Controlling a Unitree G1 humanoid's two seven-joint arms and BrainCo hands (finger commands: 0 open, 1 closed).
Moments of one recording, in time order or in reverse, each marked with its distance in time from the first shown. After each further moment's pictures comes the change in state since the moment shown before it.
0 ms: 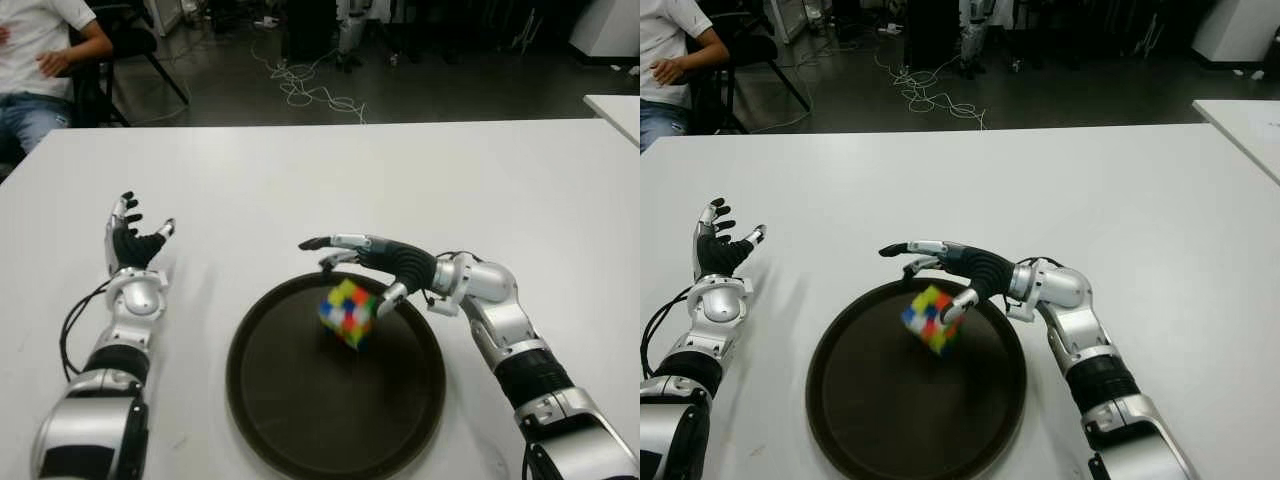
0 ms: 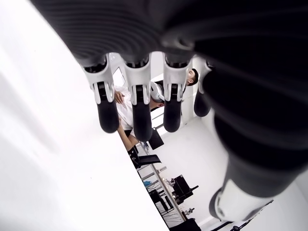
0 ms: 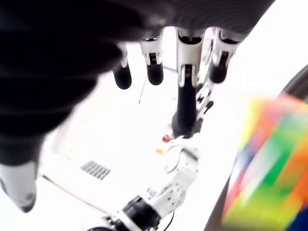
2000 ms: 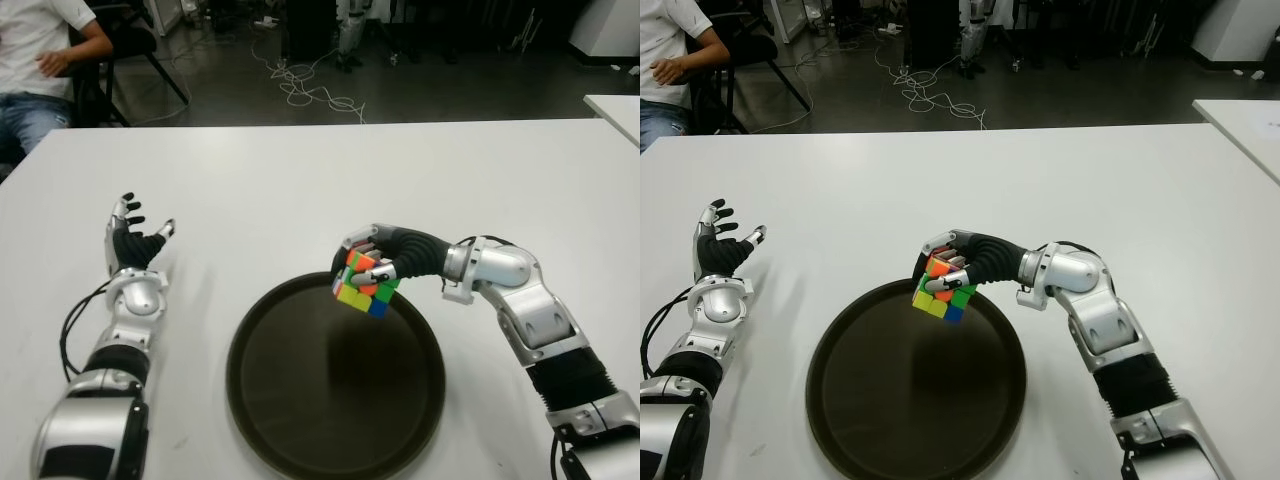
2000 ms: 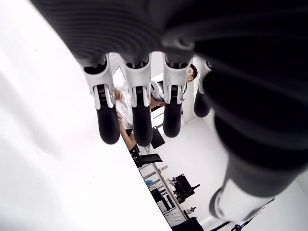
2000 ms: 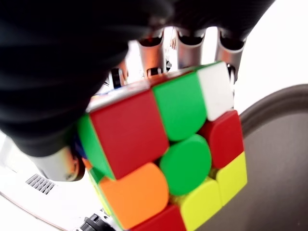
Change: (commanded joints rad) left arm -0.001 0.002 -0.007 0.010 0.010 -0.003 0.011; right arm 0.068 -0.128 0.042 -0.366 -0.135 0.419 -0.168
